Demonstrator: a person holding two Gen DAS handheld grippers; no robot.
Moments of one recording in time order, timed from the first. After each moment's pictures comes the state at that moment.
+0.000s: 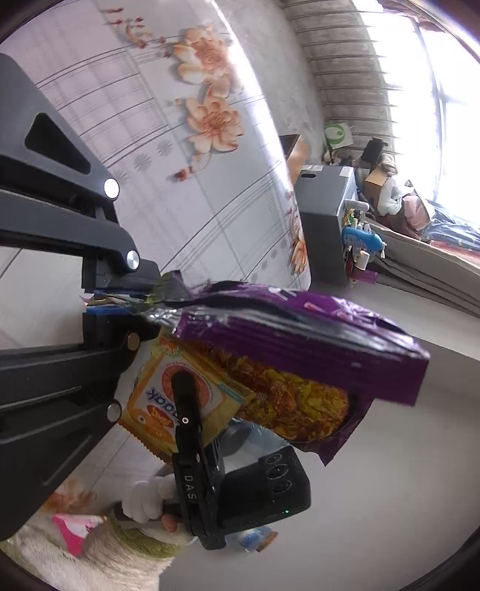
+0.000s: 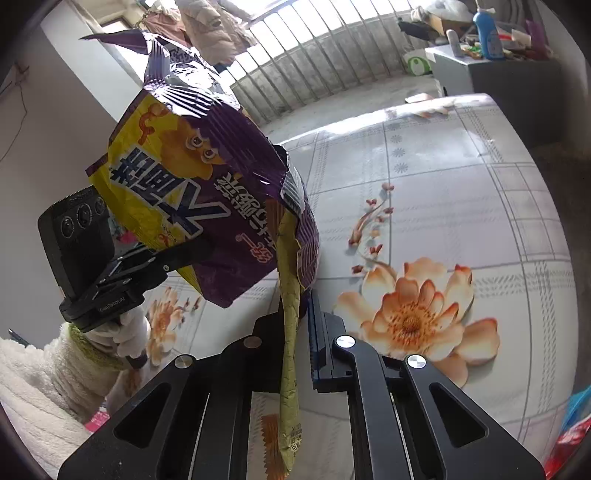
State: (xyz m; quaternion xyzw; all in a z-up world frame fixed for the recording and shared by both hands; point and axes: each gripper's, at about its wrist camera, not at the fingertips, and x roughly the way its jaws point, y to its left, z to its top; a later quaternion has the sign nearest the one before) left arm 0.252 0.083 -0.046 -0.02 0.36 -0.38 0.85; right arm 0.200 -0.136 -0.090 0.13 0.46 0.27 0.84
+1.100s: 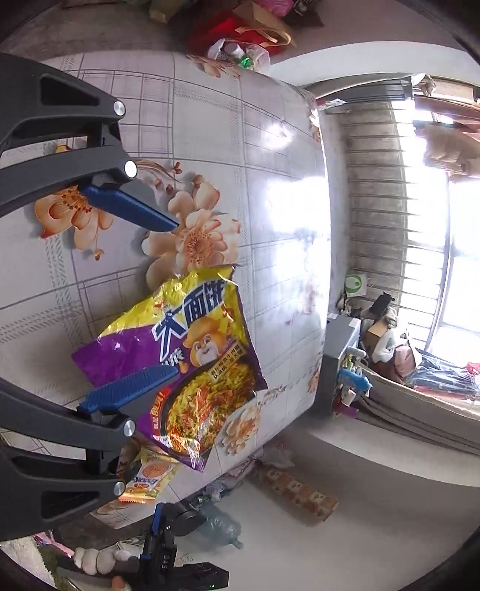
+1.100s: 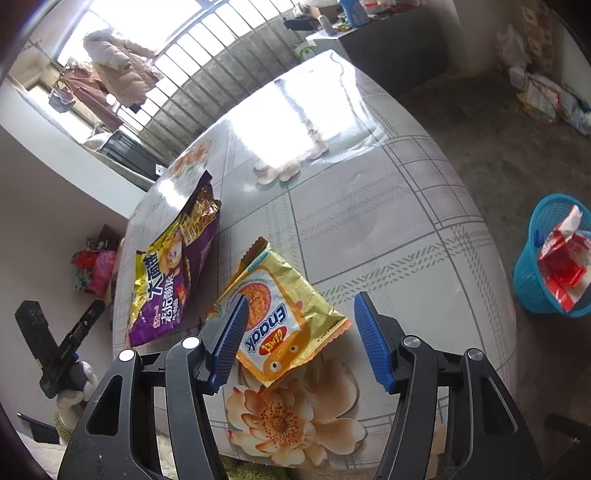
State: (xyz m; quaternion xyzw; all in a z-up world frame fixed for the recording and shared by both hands) left arm 0.080 0.162 -0.026 -0.06 0.37 -0.11 0.92; right arm 0.019 -0.180 -0.079 0.22 0.49 0.09 0.84
